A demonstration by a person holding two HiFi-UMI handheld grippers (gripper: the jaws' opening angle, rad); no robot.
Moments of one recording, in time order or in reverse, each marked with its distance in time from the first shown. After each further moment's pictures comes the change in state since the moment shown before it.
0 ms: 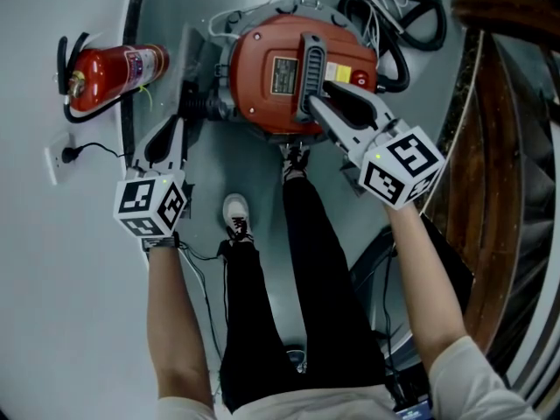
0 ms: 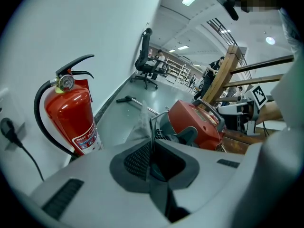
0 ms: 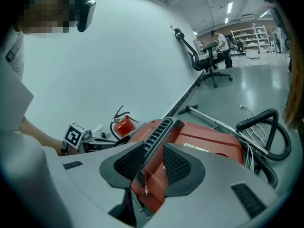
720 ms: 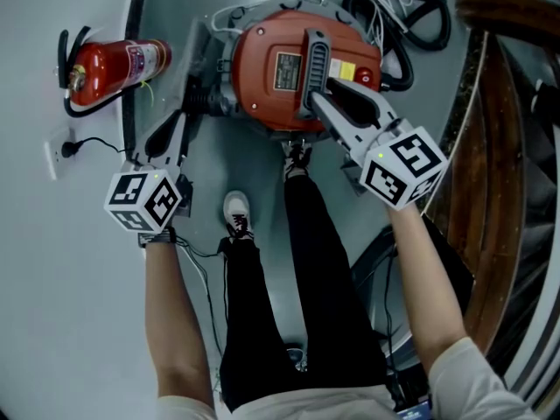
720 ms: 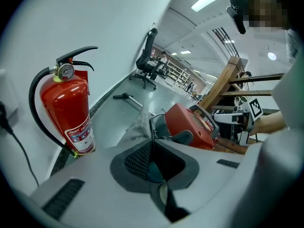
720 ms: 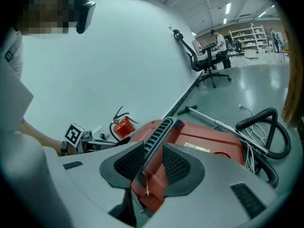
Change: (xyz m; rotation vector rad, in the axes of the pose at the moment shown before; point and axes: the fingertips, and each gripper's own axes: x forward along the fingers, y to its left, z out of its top) left arm 0.001 -0.004 0.001 -0.099 -0.001 -0.085; right arm 0.001 0.001 0.000 0.012 -0.012 -0.009
